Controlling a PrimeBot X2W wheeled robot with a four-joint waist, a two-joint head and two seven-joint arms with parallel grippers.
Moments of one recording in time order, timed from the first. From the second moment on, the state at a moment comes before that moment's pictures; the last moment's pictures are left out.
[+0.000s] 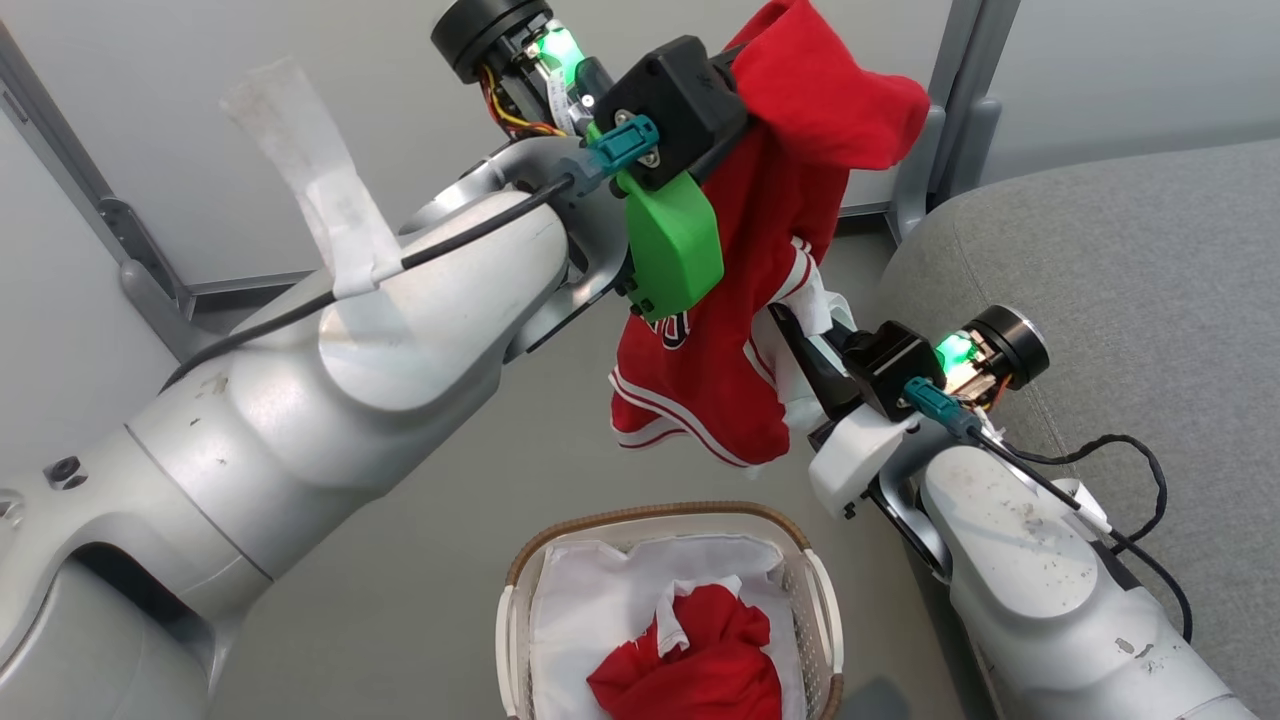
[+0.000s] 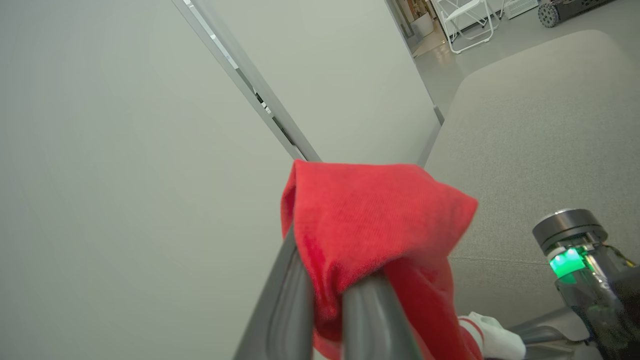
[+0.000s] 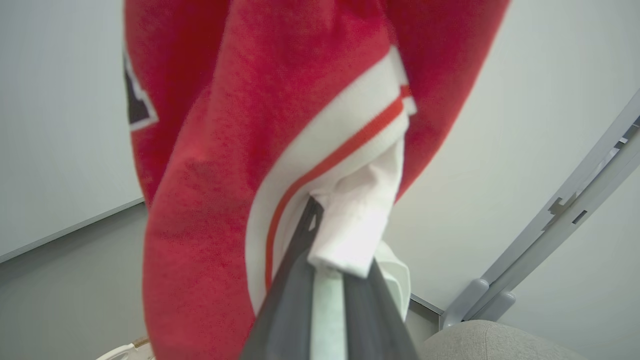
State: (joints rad) left arm -1.27 0.22 -1.21 0.46 -0.66 -0.09 -0.13; right arm -0.61 -0.11 0.47 0.55 0.06 0.13 -0.26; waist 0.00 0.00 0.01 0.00
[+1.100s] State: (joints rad) left arm -0.90 0.29 -1.11 0.56 -0.90 -0.10 -0.25; right arm -0.55 -0.14 0.19 0.39 0.05 0.13 -0.26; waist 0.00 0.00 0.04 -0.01
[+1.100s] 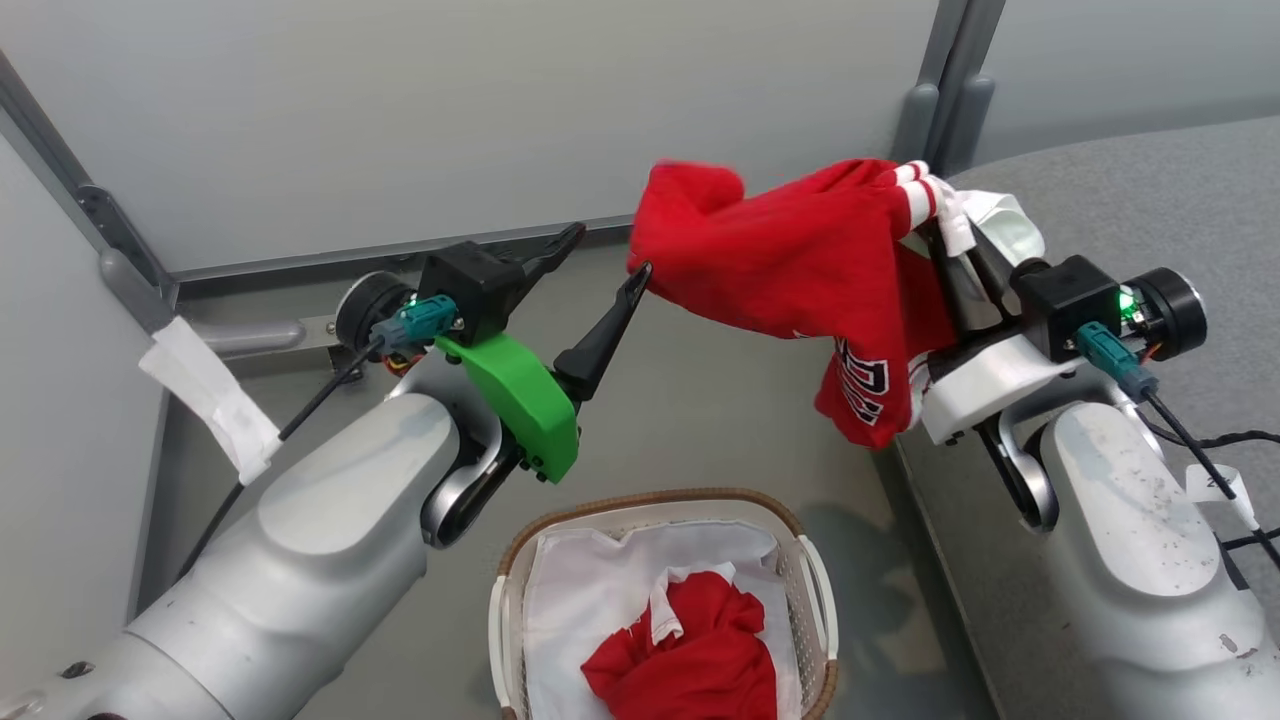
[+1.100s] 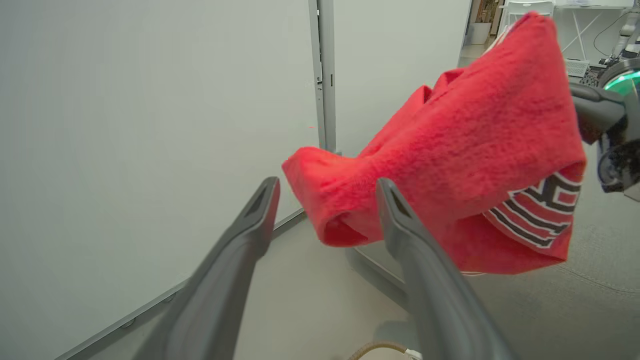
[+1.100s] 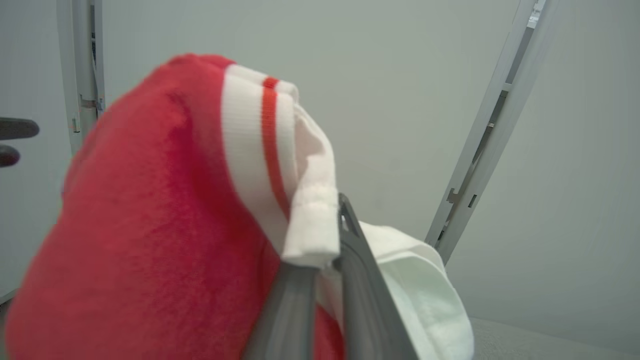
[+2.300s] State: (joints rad) left arm -0.61 0.23 -0.89 0.37 -0.58 -0.12 -0.26; right arm -0.44 -0.20 -0.02 0.26 0.01 0.13 -0.26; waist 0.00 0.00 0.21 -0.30
